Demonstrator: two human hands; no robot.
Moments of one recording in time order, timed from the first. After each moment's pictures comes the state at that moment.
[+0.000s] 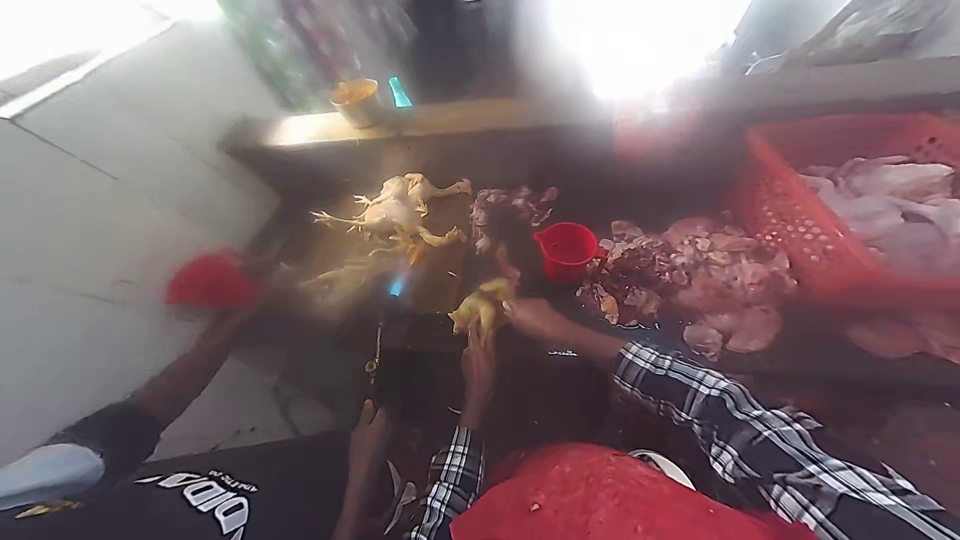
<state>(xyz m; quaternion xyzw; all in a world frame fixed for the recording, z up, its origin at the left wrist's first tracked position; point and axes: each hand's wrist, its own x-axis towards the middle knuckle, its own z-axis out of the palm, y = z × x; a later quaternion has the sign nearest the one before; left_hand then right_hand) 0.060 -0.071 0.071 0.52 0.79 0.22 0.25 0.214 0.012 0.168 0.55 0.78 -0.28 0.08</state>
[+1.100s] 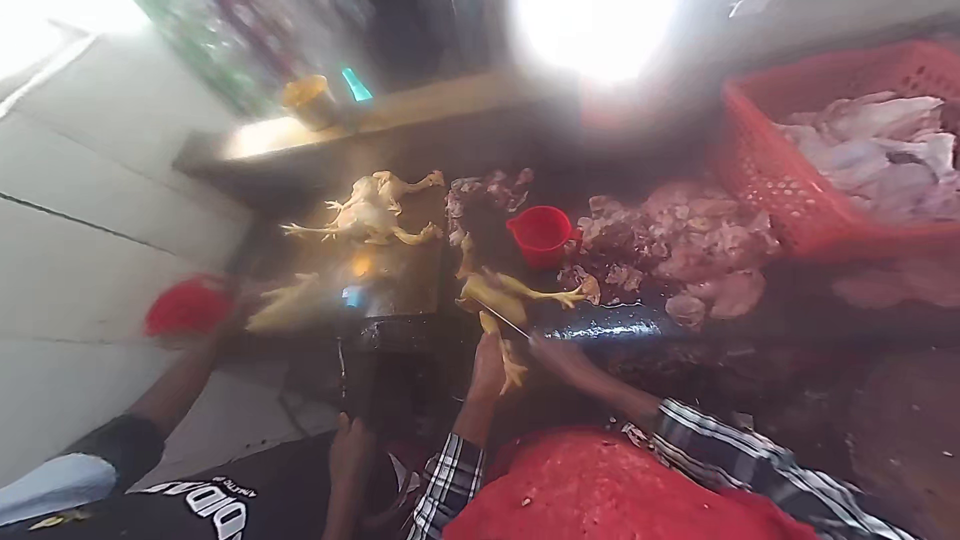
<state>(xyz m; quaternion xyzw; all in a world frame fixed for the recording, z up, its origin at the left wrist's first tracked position) 0.125 -0.092 0.125 0.17 0.56 0.43 0.68 0.298 -0.100 0.092 0.61 0.72 -0.32 0.01</state>
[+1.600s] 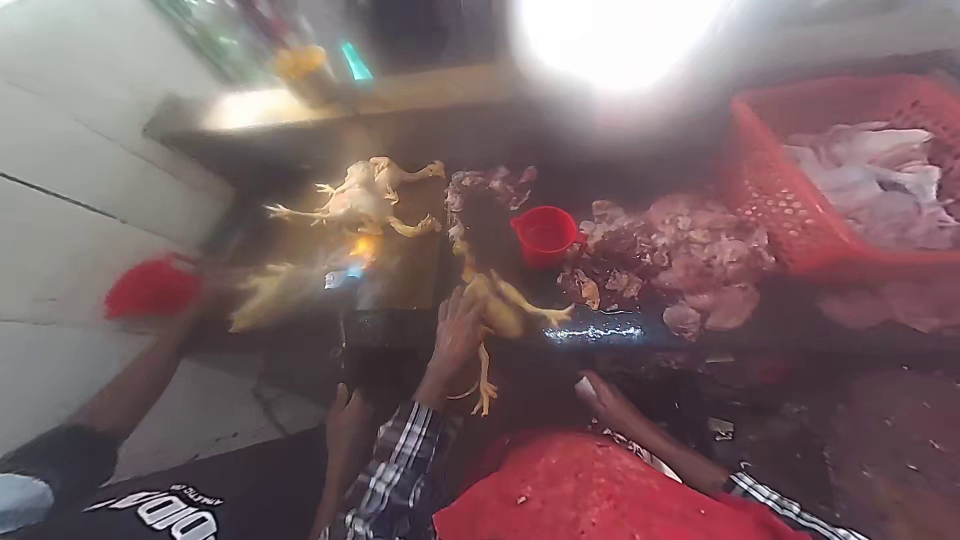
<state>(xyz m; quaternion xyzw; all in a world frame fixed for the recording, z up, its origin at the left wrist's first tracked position) 0.049 -0.024 0.123 0.80 0.58 0.05 0.15 0.397 -0.197 0.031 0.61 0.65 -0.44 -0.11</state>
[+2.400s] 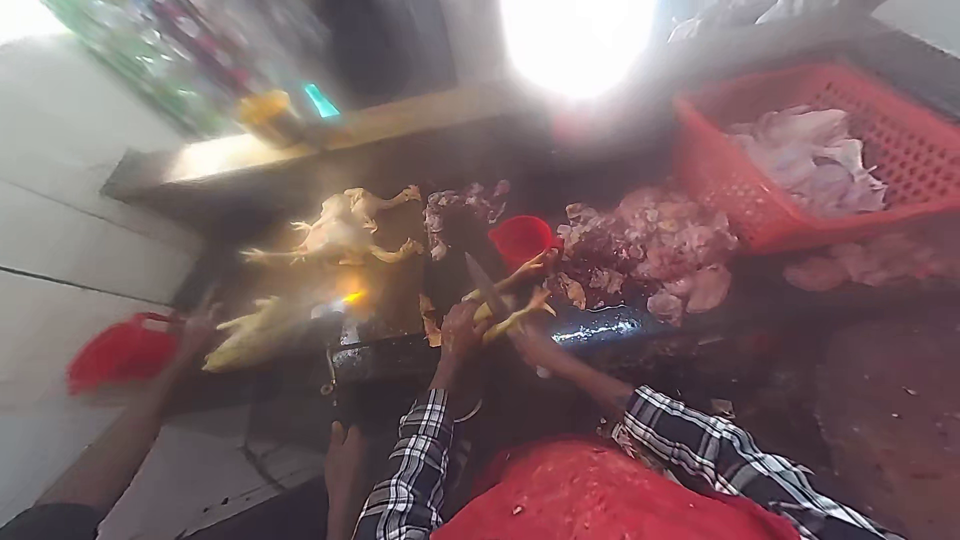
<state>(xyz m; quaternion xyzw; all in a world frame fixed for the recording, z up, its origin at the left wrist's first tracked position) 0.065 0.022 0.066 0.80 0.54 0.23 0.12 0.278 -0.053 0.087 0.59 0.51 -0.57 -0.25</state>
